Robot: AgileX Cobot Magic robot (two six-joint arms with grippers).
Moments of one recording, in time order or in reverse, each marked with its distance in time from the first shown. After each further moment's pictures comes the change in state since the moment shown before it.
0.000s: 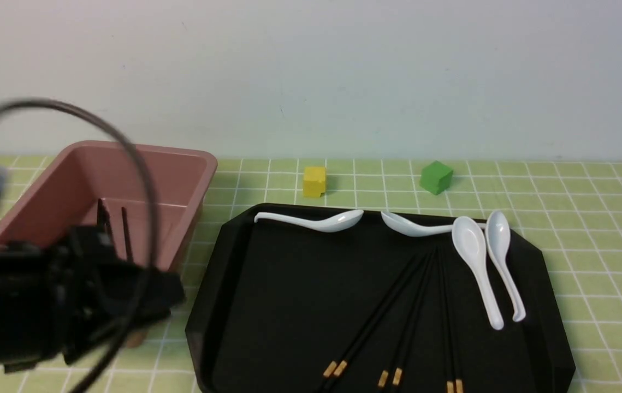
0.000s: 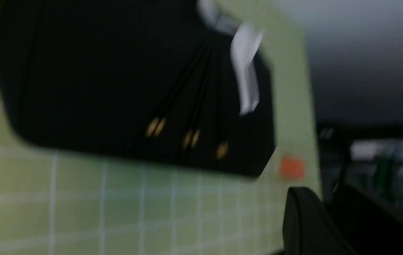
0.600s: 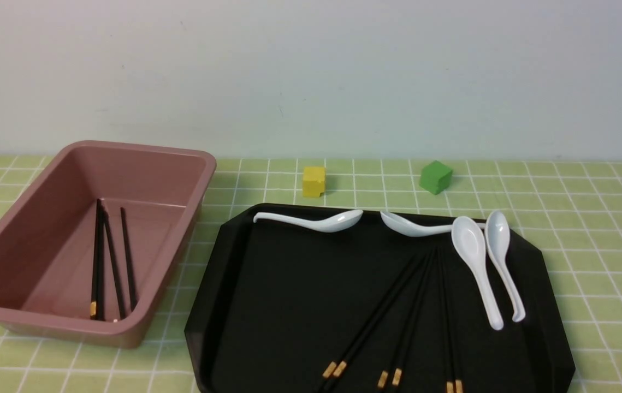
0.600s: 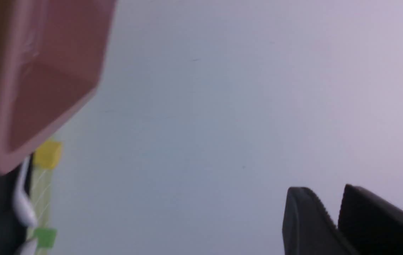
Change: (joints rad) right arm 0.000 0.000 0.000 0.000 0.000 0.000; left arm 0.002 -1.025 0.622 -0.405 -1.002 -0.505
